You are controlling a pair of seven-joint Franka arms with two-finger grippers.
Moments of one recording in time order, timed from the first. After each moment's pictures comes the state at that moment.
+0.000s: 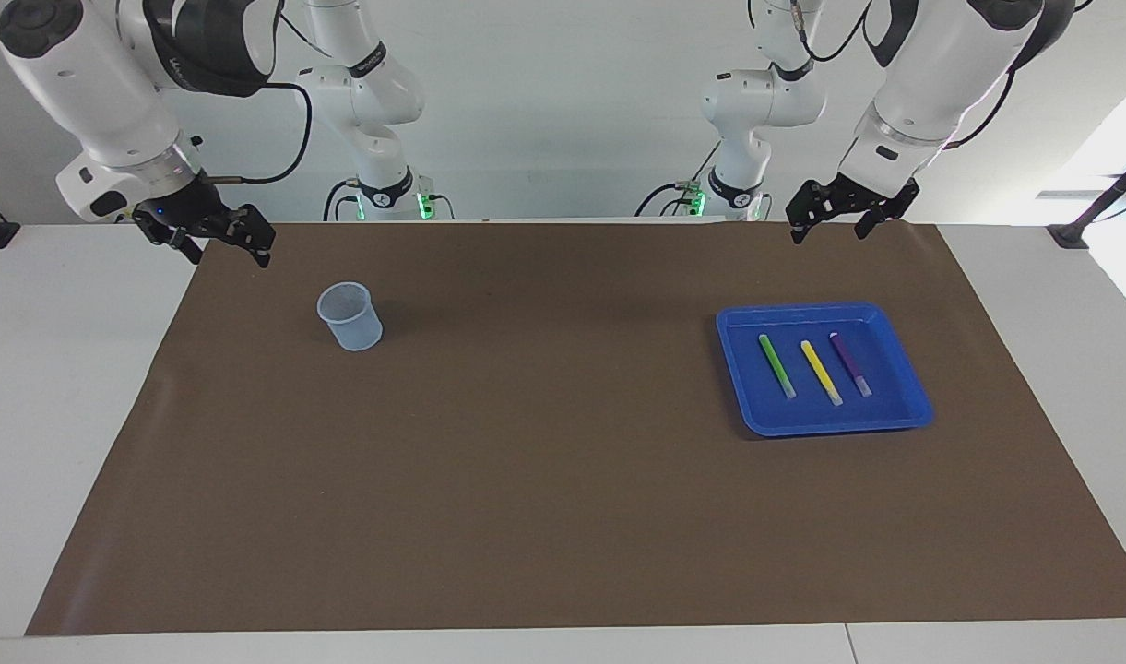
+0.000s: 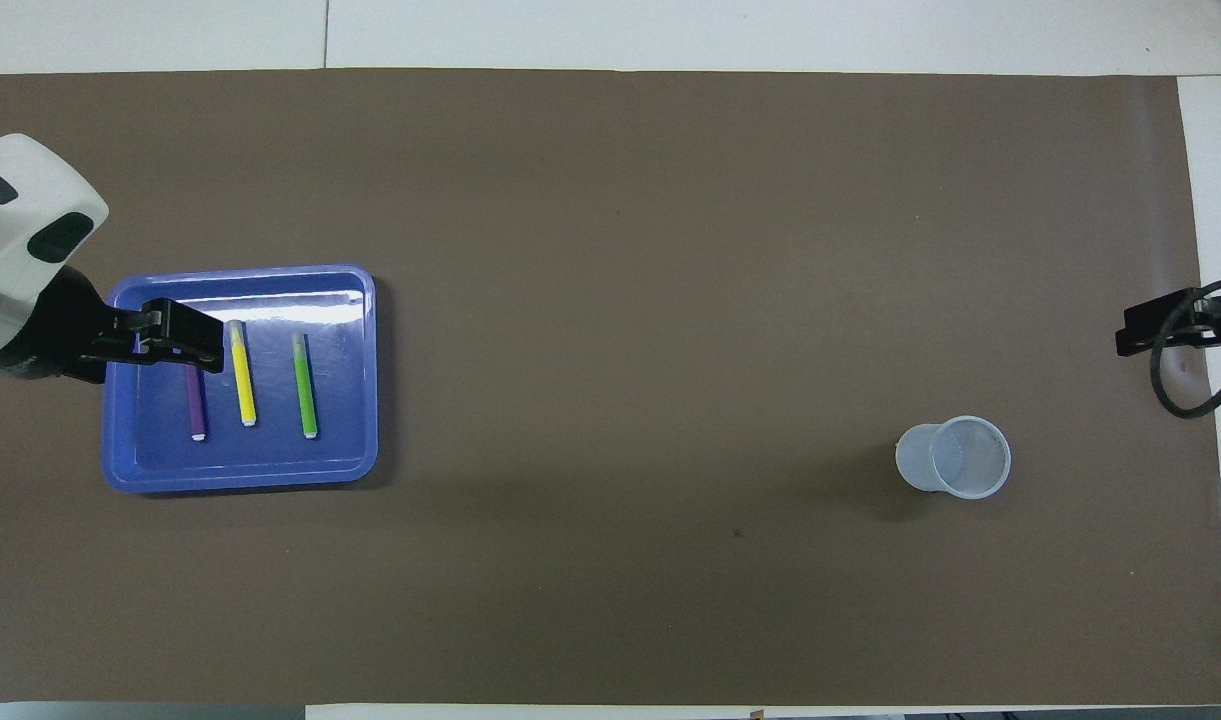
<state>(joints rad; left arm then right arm) -0.10 -0.06 -0.10 -1.64 -0.03 1.48 -0.21 -0.06 -0.04 -0.06 -1.71 -0.02 1.57 -0.03</state>
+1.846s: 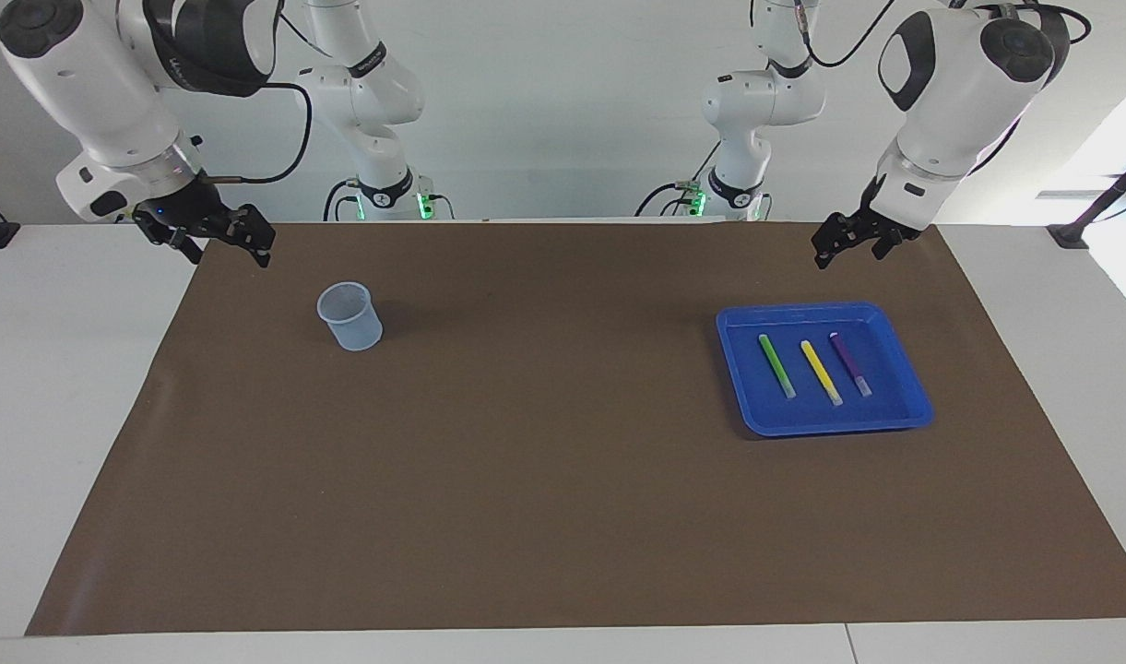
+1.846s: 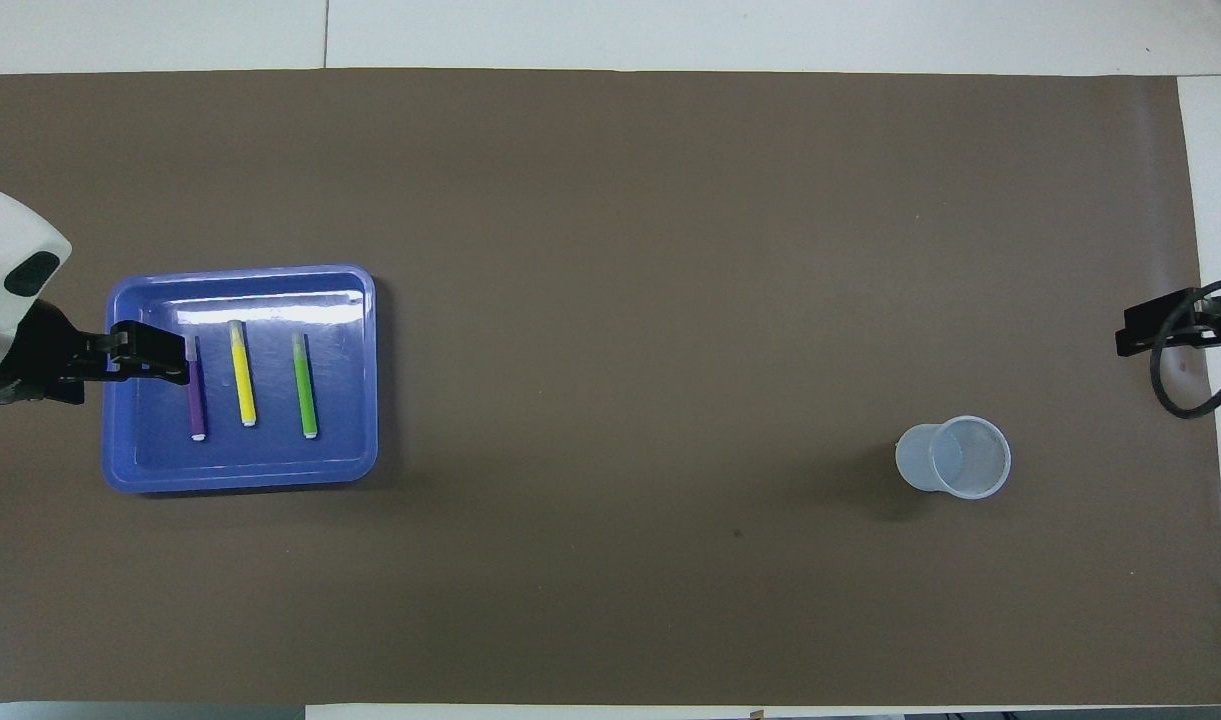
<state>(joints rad) 0.02 -0.13 -0.09 -1.90 -0.02 1.68 -0.15 -0.06 -0.04 -0.06 -1.71 -0.02 1.57 -0.03</state>
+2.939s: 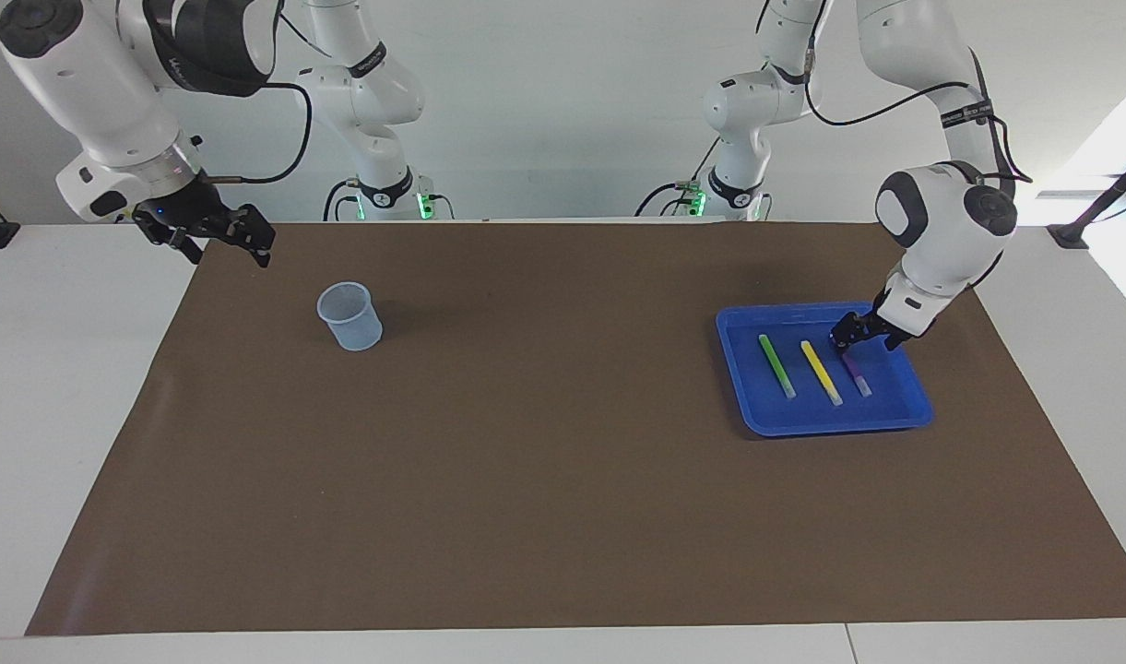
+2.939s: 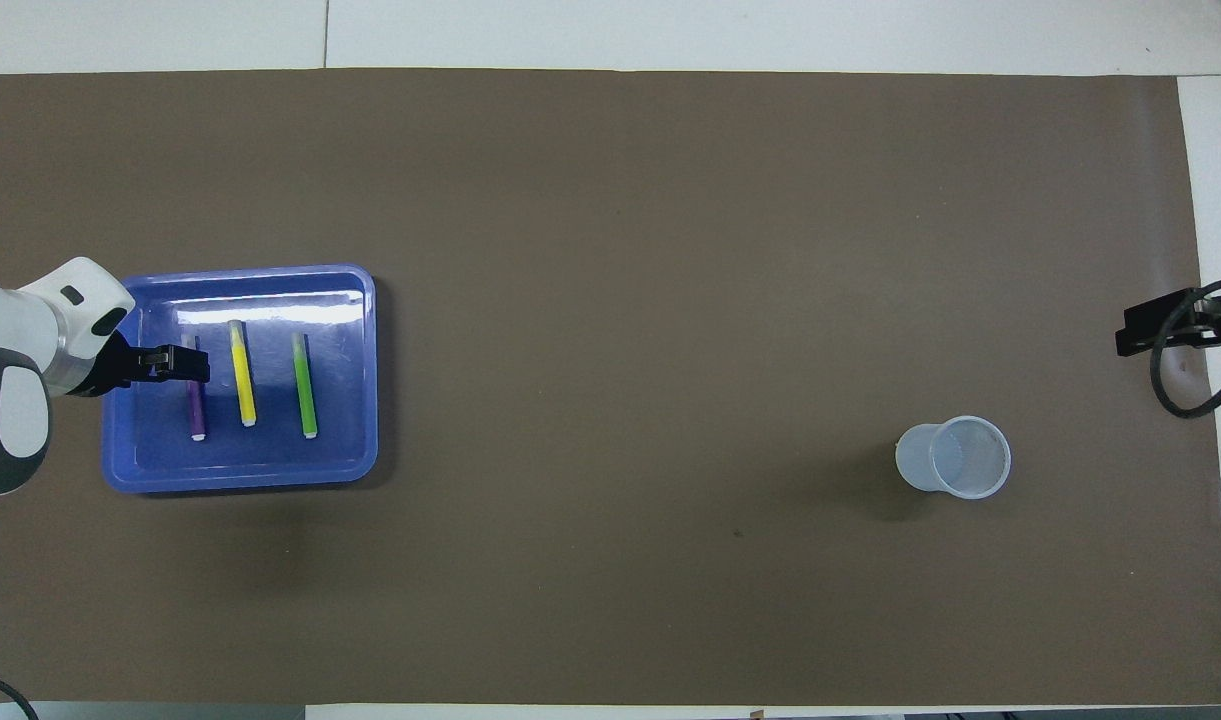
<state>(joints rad) 0.18 0.08 -0.09 -2.19 0.02 2.24 0.11 -0.06 -0.04 -0.06 -1.71 -0.02 1.57 -0.03</state>
